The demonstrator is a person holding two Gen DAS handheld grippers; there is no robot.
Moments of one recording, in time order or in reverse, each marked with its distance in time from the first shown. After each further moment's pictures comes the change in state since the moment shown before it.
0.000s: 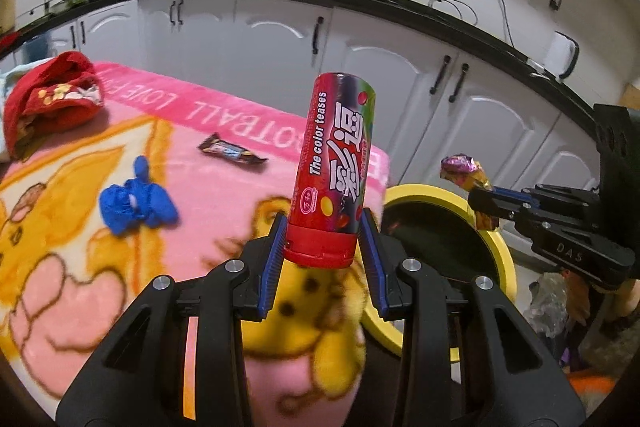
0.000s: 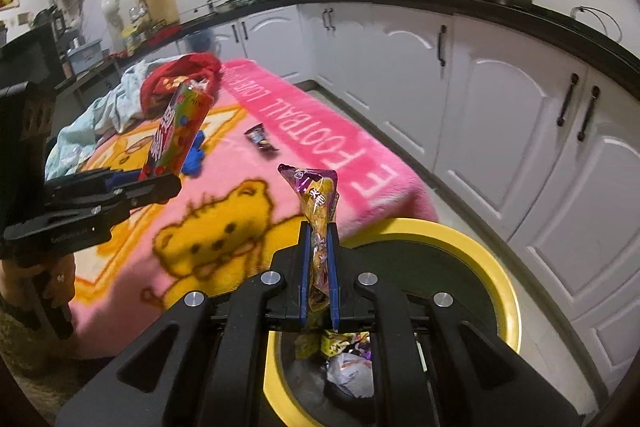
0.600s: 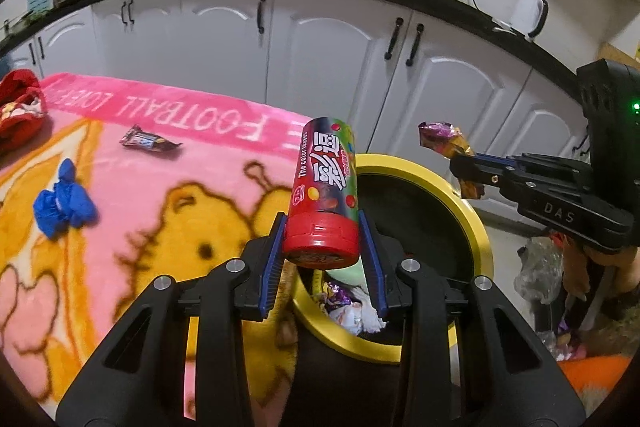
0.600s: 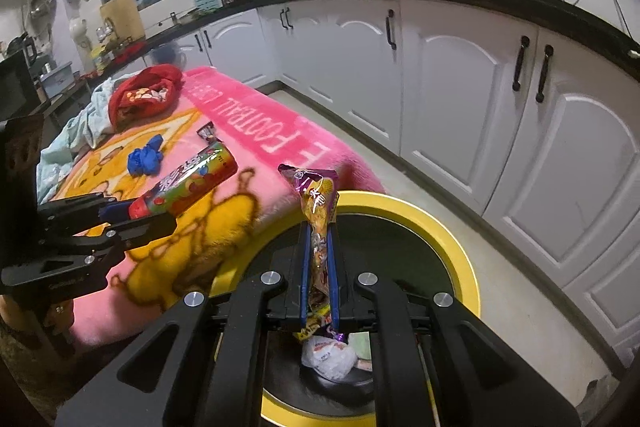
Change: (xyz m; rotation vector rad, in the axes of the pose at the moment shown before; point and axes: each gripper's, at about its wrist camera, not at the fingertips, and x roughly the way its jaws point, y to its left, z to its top) left arm 0.032 -0.061 -0.016 0.110 0.072 -0.082; right arm -0.018 -0.047 -0.028 0.105 0.006 -0.075
